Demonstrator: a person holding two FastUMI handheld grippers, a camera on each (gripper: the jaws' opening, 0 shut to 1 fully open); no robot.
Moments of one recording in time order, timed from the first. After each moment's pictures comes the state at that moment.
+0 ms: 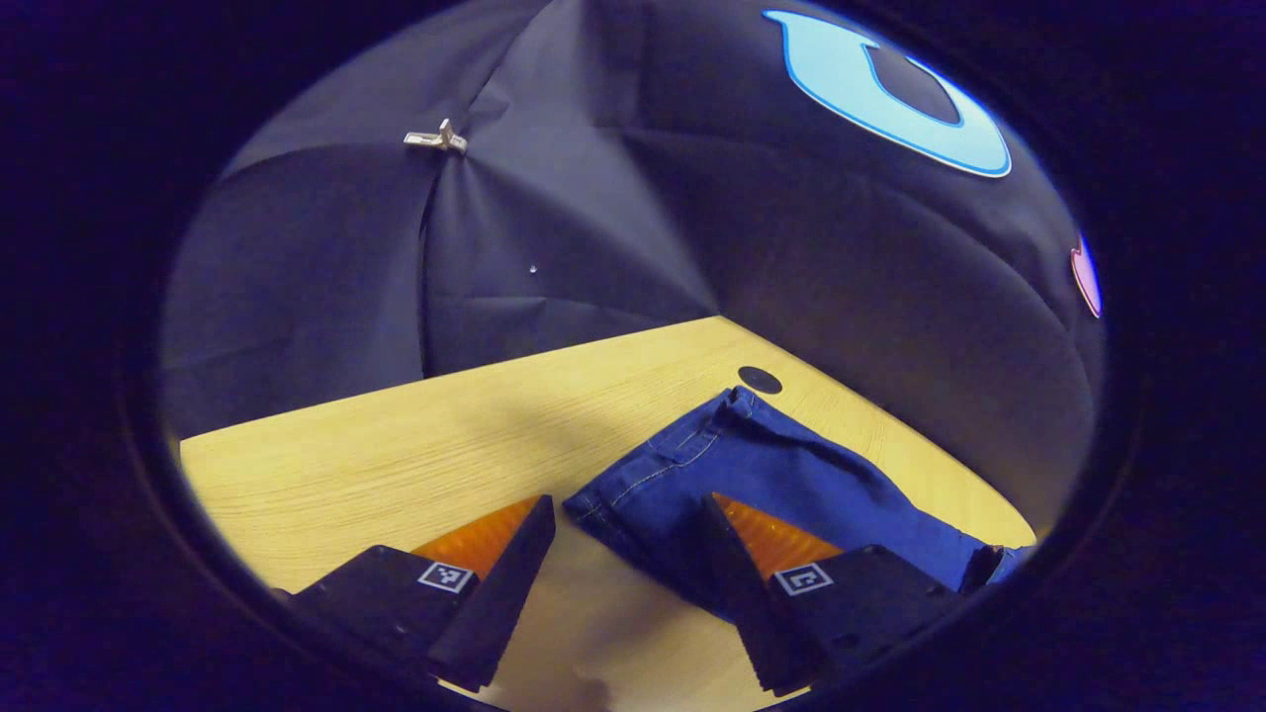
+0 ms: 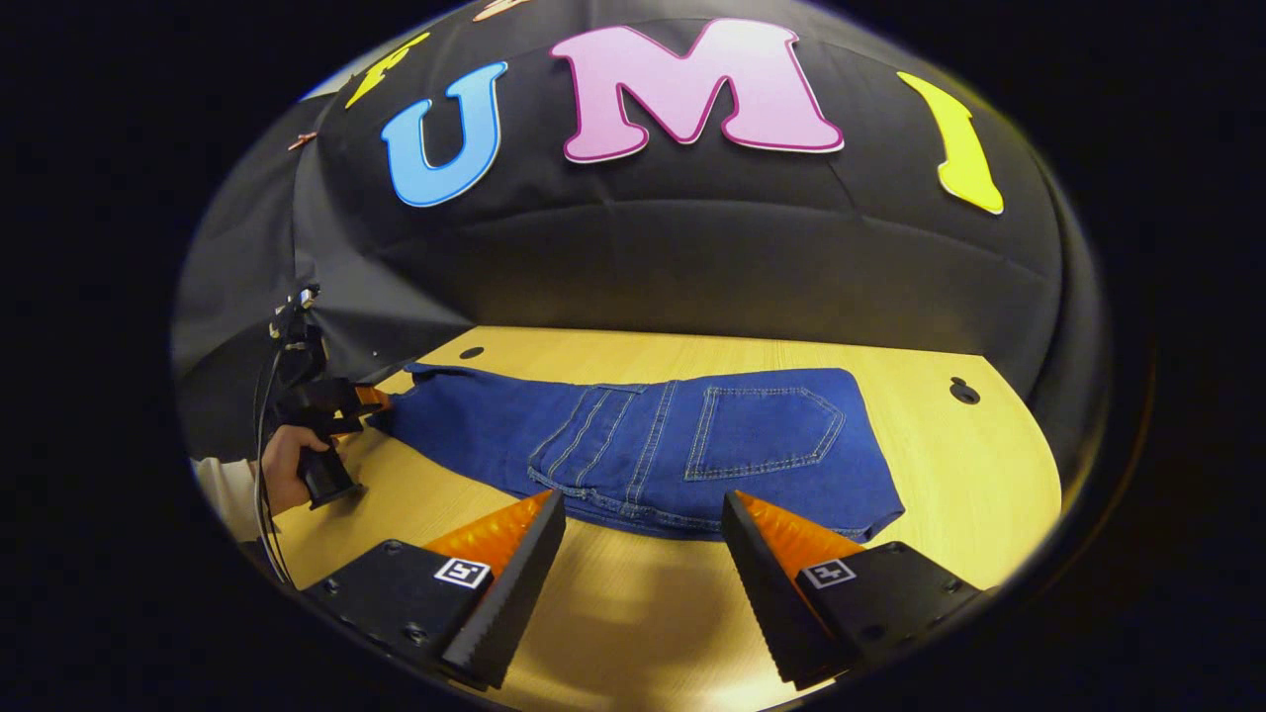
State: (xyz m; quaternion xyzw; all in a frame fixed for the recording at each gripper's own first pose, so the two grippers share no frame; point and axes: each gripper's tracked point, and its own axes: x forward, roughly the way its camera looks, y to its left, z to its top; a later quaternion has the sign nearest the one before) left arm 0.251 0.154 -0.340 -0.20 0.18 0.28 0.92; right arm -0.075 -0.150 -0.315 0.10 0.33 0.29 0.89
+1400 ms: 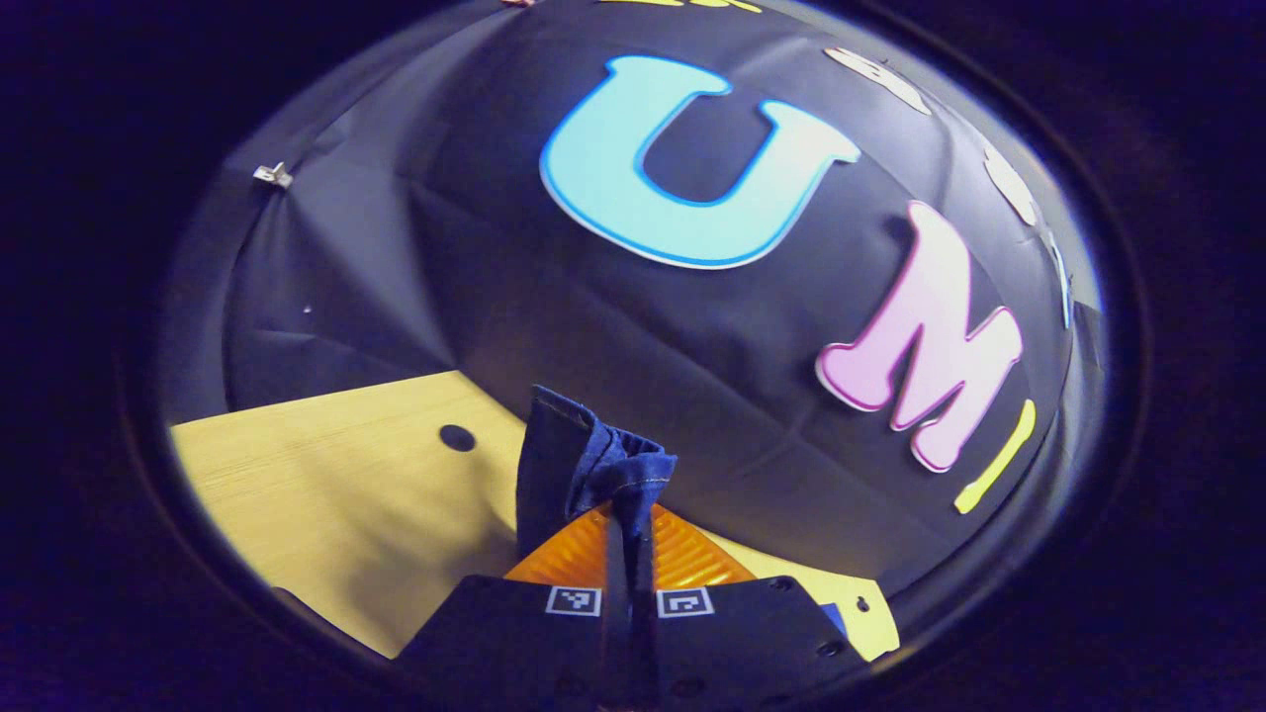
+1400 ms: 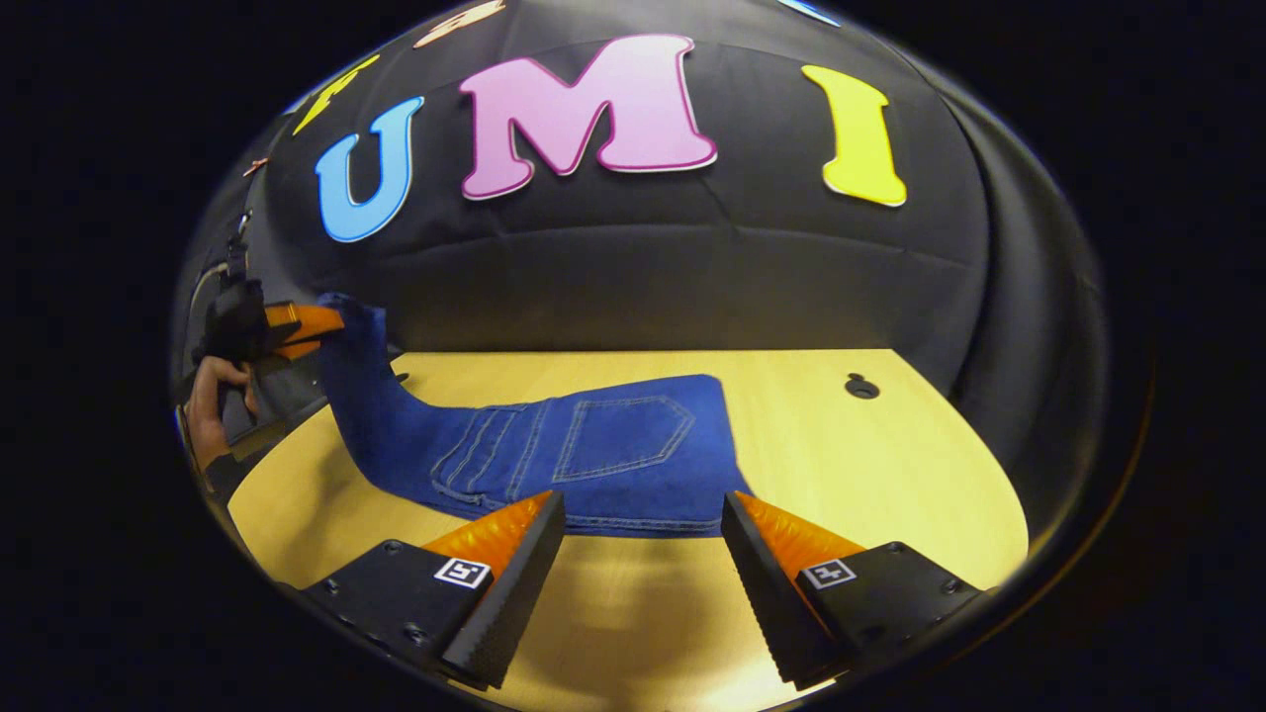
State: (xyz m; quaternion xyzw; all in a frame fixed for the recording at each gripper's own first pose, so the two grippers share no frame) left arm 0.279 -0.077 -0.131 -0.25 0.07 -0.02 0.97; right arm -0.045 -0.268 -0.313 0.10 0.33 0.18 0.92
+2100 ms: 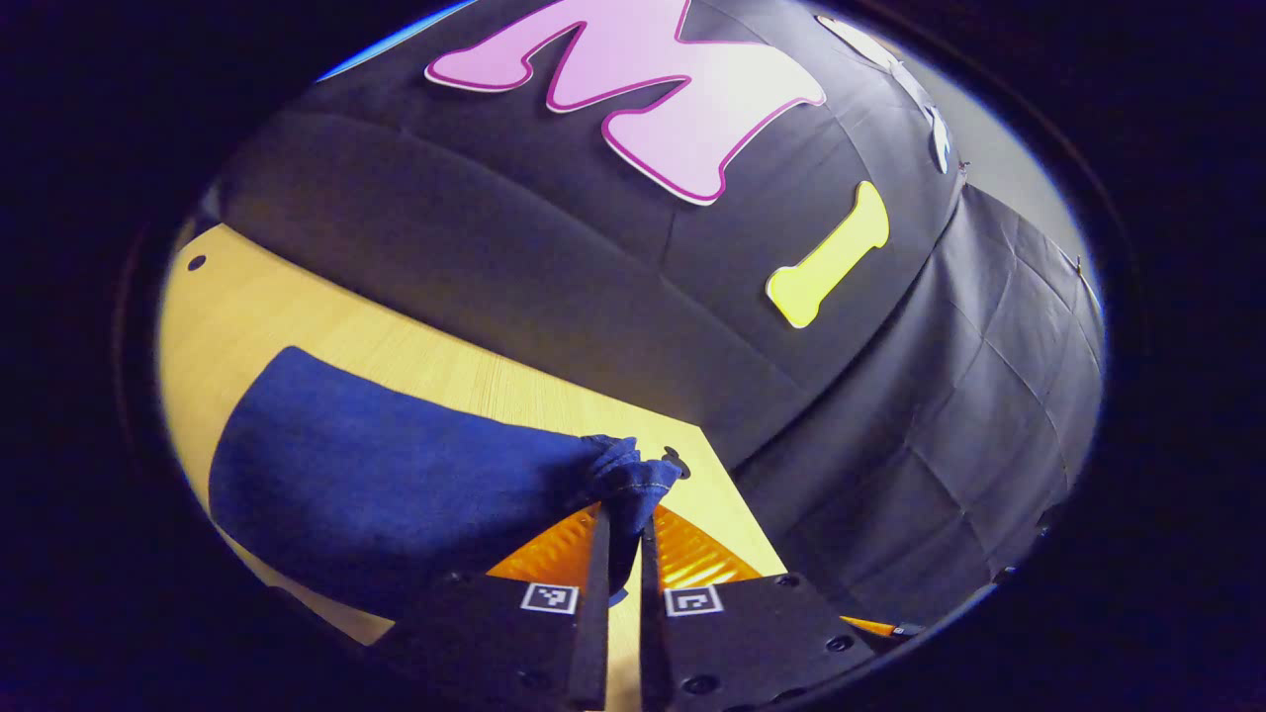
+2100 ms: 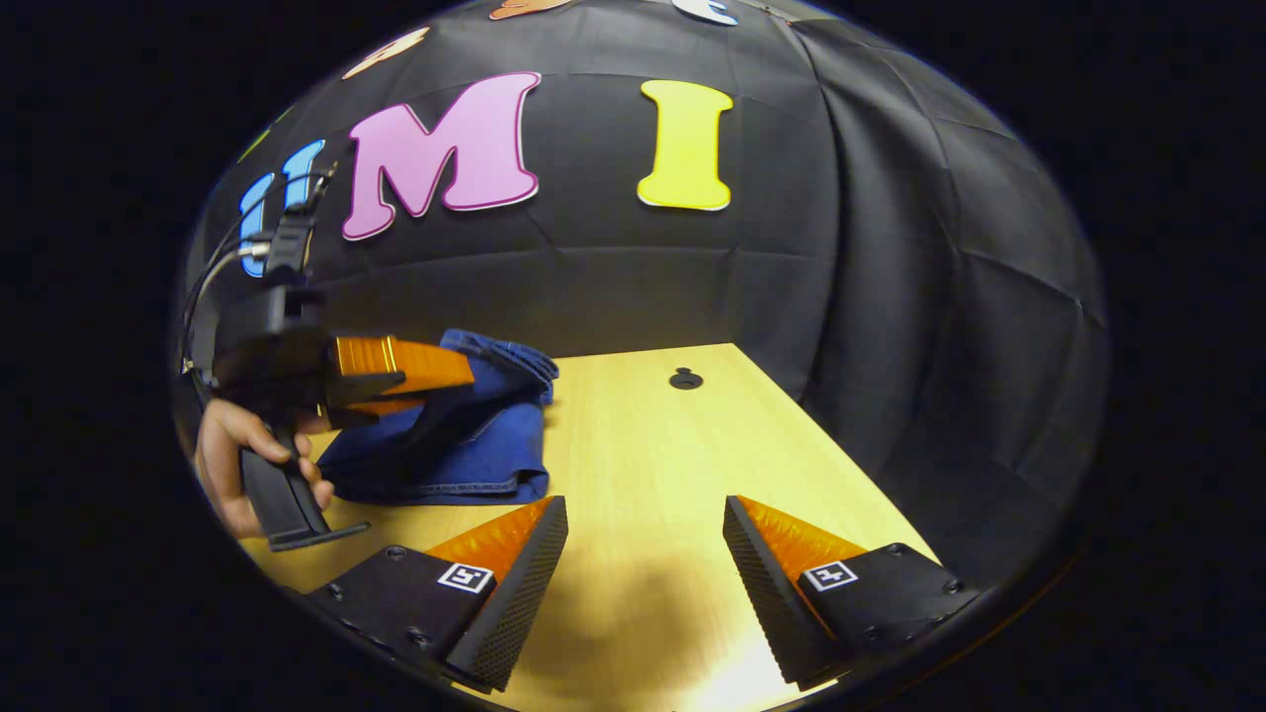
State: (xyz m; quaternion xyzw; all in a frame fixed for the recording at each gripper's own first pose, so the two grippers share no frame) left arm 0.222 -0.435 -0.222 -0.23 0.25 -0.27 0.90; right arm -0.078 -0.440 -0.314 0.09 0.33 0.03 0.94
